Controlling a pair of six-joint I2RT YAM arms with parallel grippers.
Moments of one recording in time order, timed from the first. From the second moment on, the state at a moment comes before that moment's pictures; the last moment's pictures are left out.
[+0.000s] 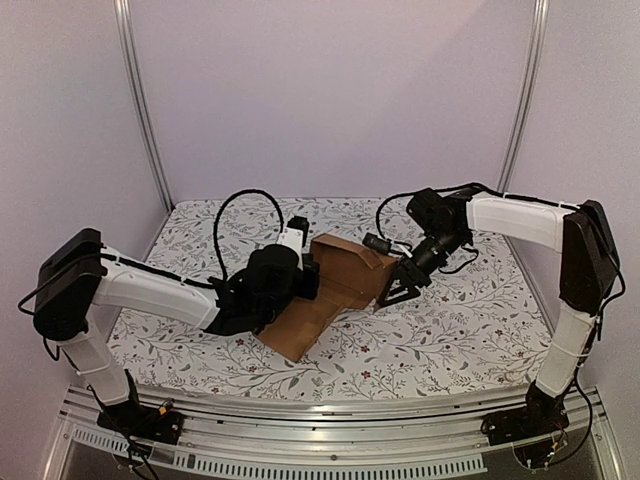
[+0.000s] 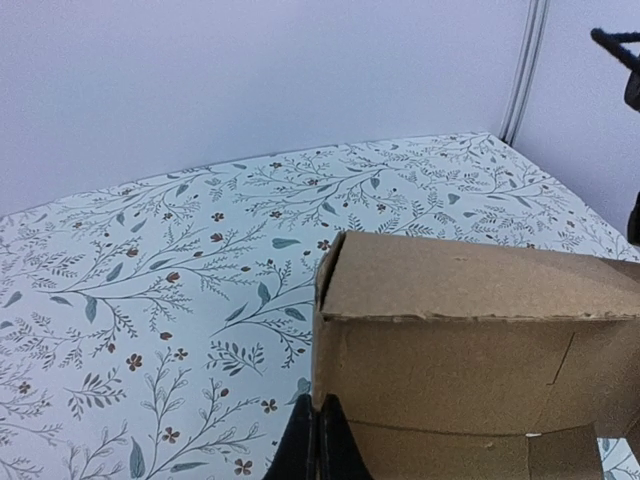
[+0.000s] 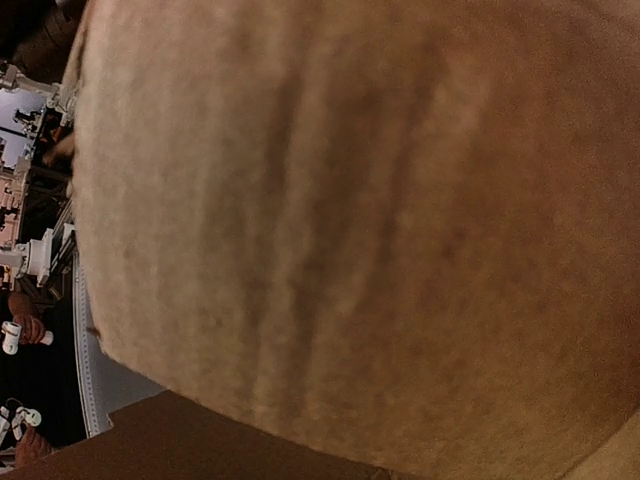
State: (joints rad) left arm -1.04 1.71 0.90 0.48 -0.65 -0.27; right arm 0.56 1.84 1.44 -0.99 -0.84 -0.48
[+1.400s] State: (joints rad) left arm -0.92 1.74 1.28 -0.35 -0.18 -0.62; right arm 0.94 1.61 1.43 -1.02 -0.12 -0.60
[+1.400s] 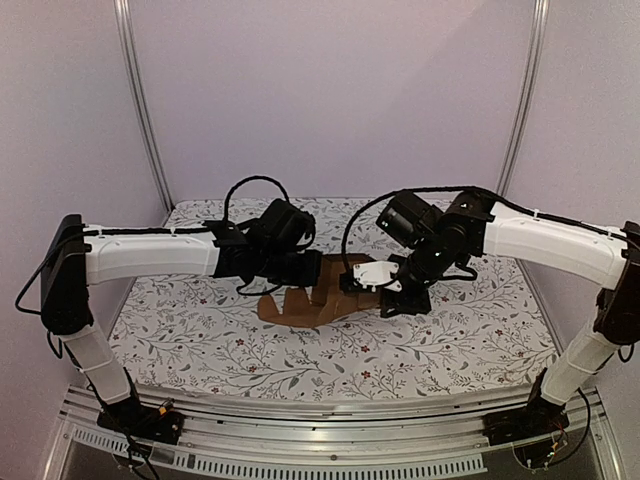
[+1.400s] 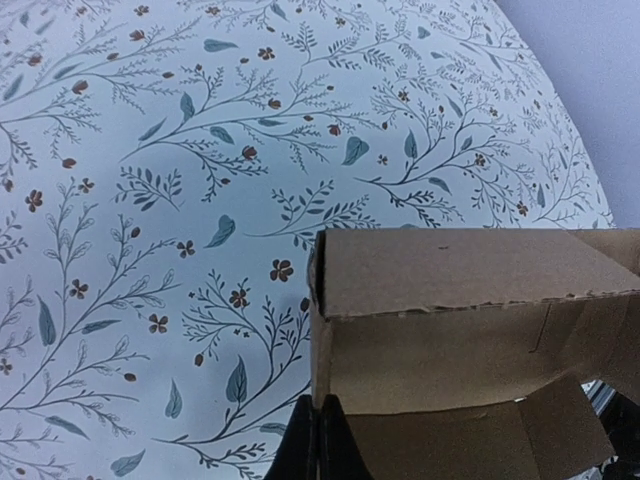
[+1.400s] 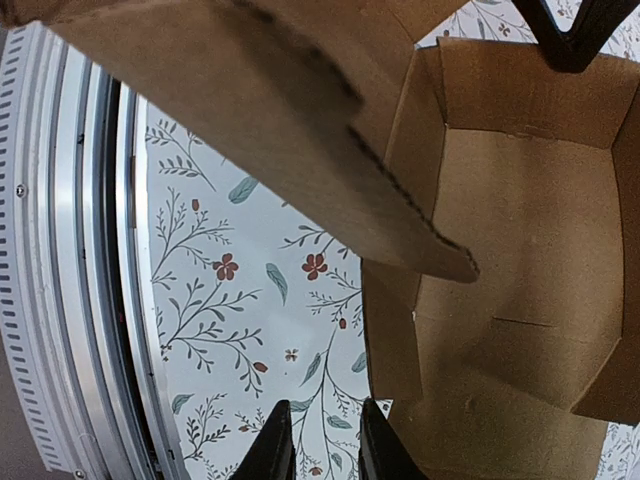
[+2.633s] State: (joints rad) left arm -0.93 1.71 1.17 -0.15 -0.02 -0.63; right arm 0.94 1.66 1.48 -0.98 -0.06 -0.52
